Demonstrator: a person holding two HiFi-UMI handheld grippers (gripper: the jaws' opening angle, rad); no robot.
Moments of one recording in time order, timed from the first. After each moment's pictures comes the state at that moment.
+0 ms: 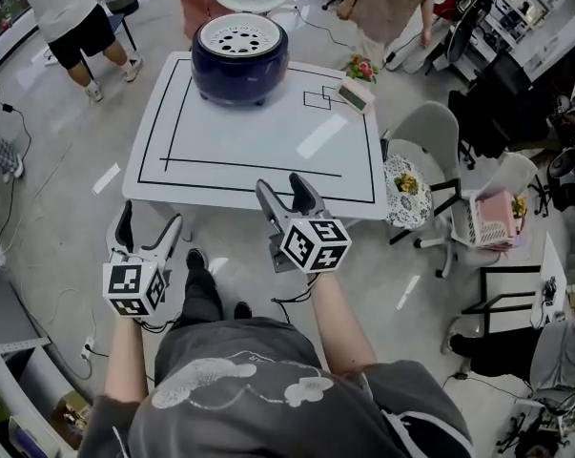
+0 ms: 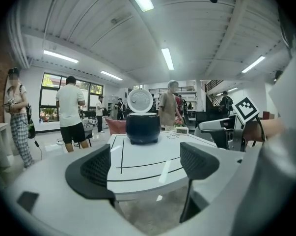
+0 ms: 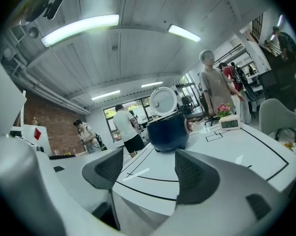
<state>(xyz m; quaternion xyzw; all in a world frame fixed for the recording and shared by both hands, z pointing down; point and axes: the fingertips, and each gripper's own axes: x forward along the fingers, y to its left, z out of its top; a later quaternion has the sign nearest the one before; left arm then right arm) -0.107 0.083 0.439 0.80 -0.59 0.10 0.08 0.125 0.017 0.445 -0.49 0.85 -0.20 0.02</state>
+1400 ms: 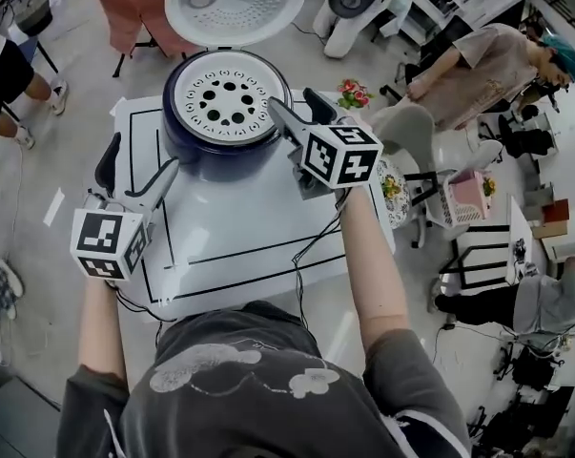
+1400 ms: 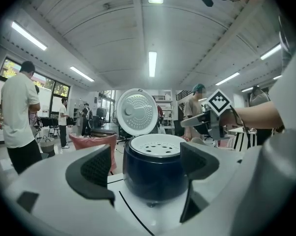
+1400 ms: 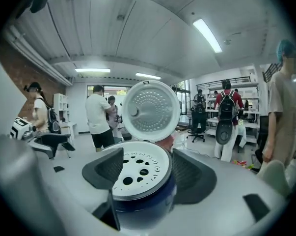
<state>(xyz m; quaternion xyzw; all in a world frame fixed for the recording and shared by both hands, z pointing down) -0.146 -0.315 0.366 0.90 -0.42 0.07 0.03 0.092 -0.363 0.350 -0.58 0.80 -0.11 -0.12</state>
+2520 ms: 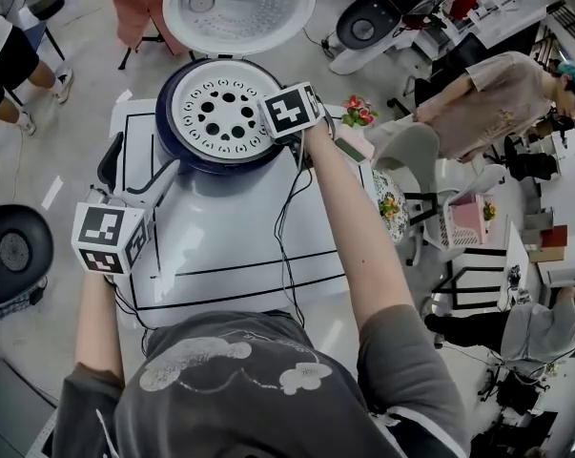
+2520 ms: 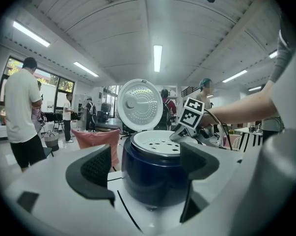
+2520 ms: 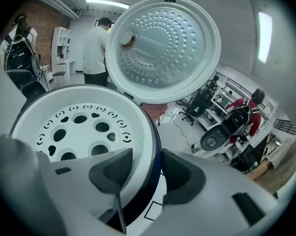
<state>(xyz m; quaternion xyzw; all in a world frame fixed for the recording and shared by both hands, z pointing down) -0.121 -0.346 0.384 0.89 -0.45 0.08 0.06 0.118 -0.471 0.449 -0.54 0.71 -0.09 -0.44</state>
